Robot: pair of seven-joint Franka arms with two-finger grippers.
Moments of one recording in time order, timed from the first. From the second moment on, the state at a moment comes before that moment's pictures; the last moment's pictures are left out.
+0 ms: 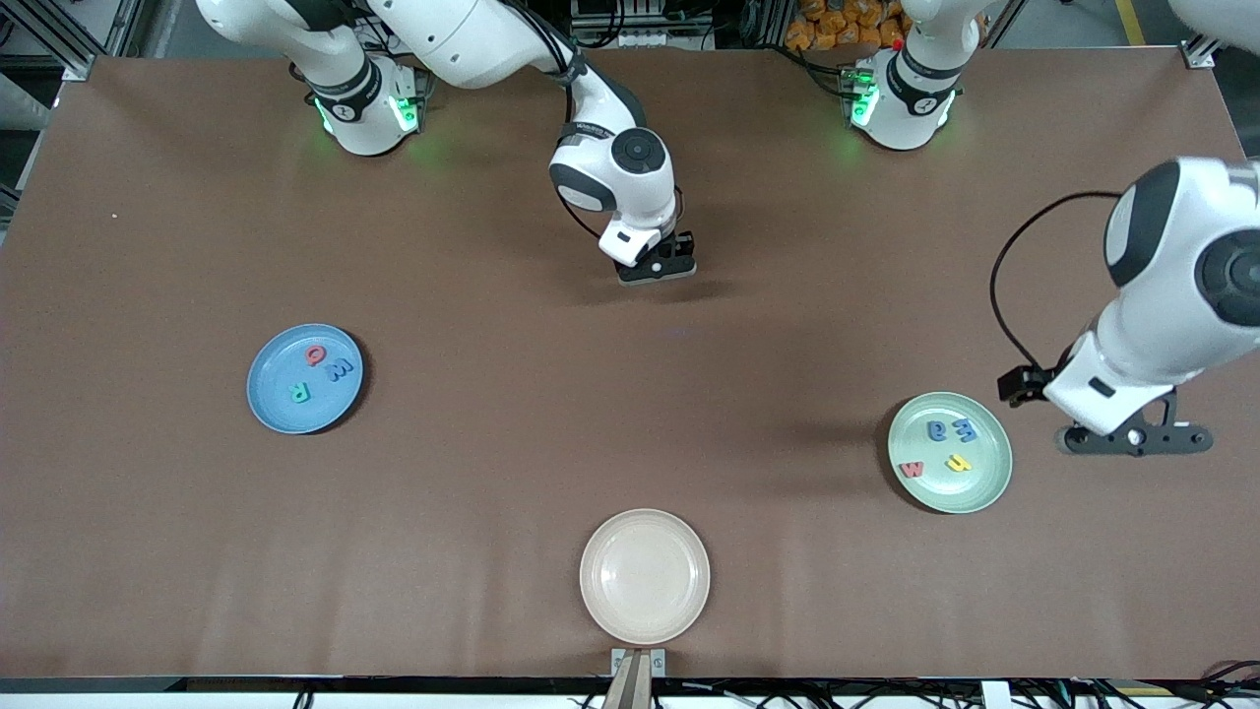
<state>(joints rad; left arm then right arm) 0.40 0.35 -0.65 -1.52 0.43 1.75 -0.26 0.76 0.68 0.27 -1.84 -0.23 2.57 1.03</state>
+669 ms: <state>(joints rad) 0.46 0.24 -0.66 -1.45 0.23 1.66 -0.23 0.76 0.69 0.27 -1.84 -0.23 2.57 1.04</state>
